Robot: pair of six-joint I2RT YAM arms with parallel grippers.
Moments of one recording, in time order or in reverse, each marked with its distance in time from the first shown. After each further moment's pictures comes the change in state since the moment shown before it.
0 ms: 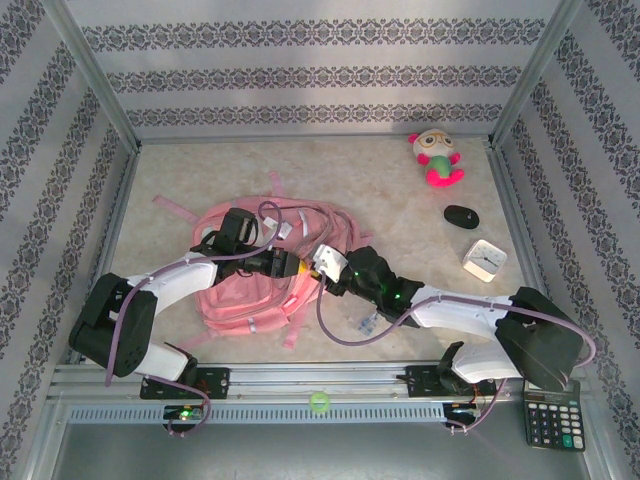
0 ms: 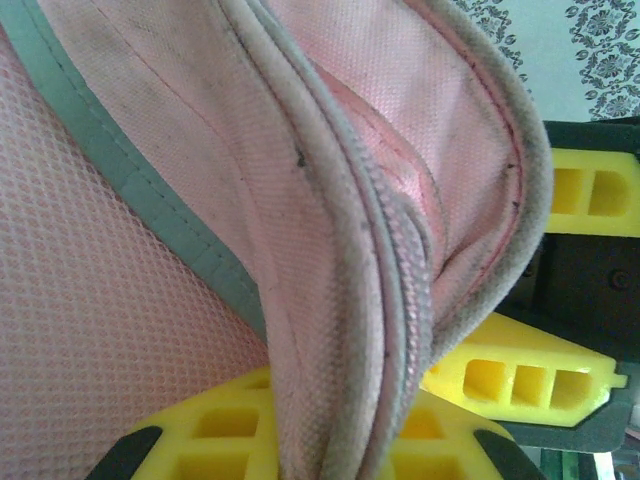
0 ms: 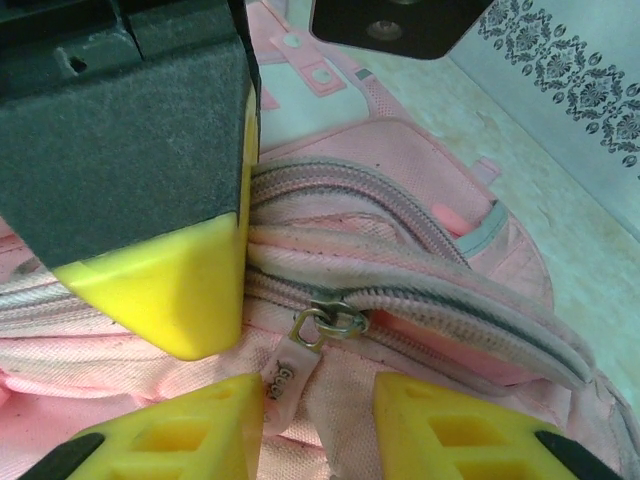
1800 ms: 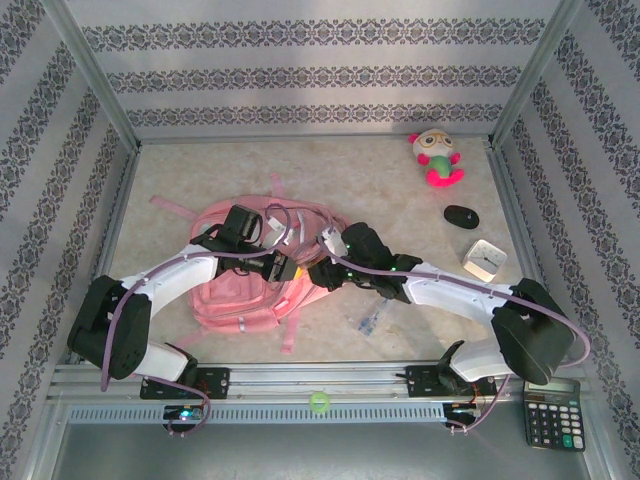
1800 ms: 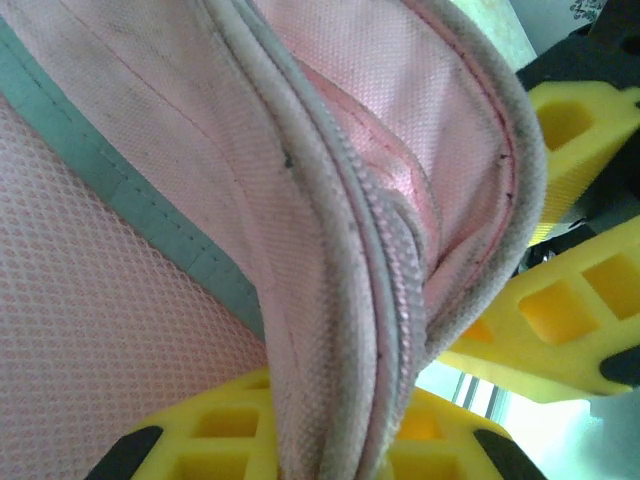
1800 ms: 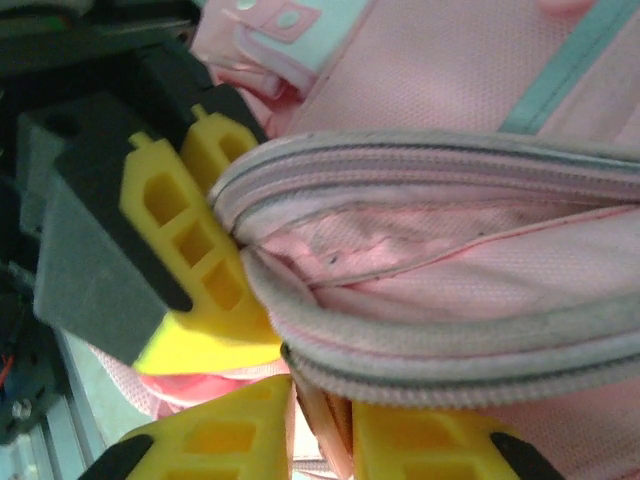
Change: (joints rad) left arm -0.017 -0.011 0.105 -0.311 -0.122 0.321; right arm -0.084 0.066 0.225 -0.404 -0.355 0.685
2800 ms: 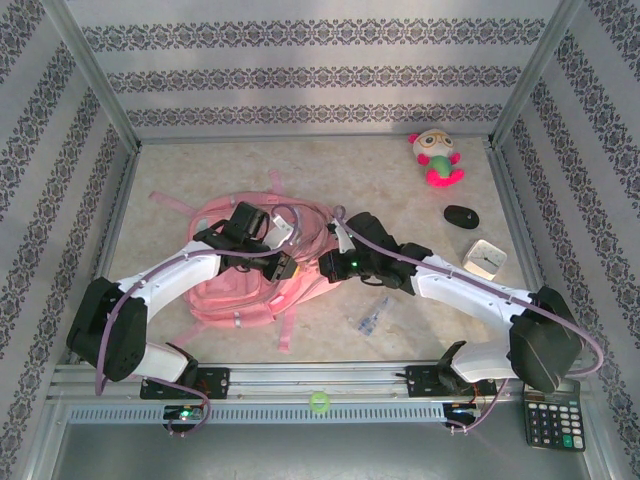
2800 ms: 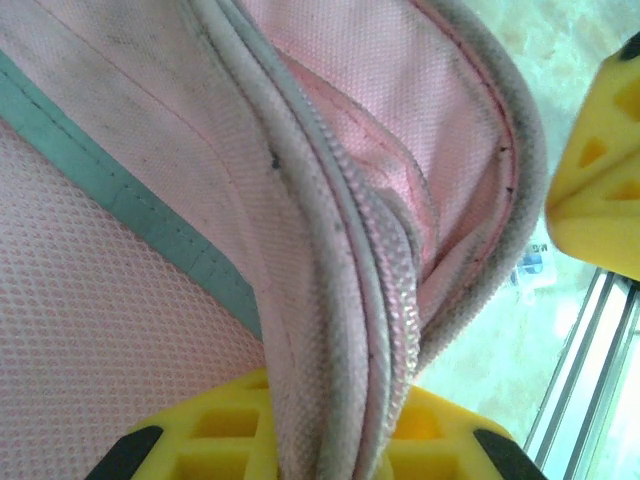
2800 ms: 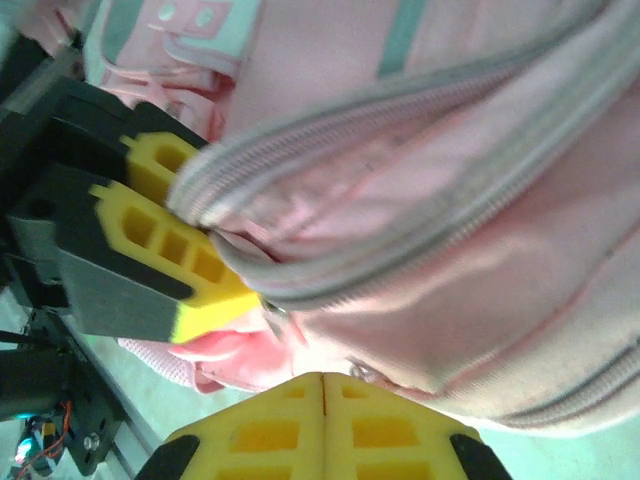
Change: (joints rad) left arm -0.048 -0.011 0.076 -0.126 -0.213 0.116; right arm -0.040 -0.062 0.104 -0.279 0.014 0.231
